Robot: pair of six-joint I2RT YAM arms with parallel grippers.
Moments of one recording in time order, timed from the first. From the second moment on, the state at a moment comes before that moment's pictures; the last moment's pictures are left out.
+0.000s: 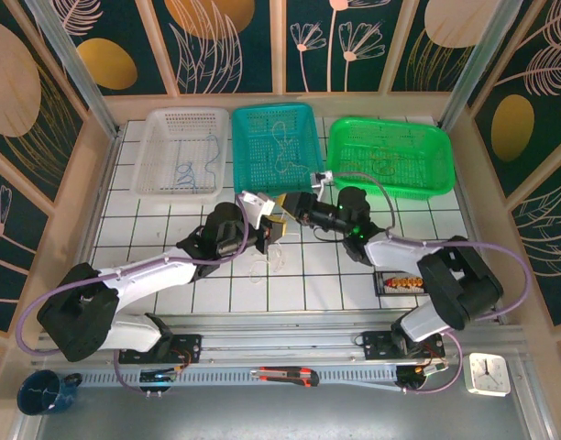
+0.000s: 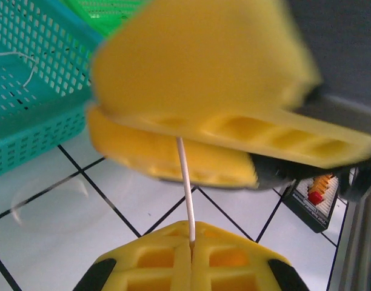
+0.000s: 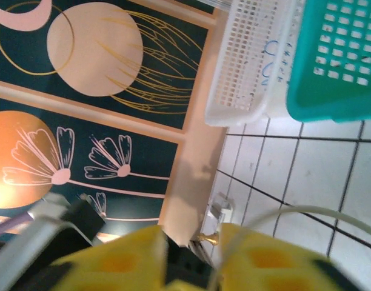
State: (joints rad) left arm -0.76 1.34 0.64 0.34 0.27 -0.34; right arm 0.61 1.51 0.65 0.81 -0.59 1.19
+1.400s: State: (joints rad) left arm -0.76 1.64 0.42 0.74 0.22 -0.45; right arm 0.32 1.48 1.55 0.49 -0.71 1.10
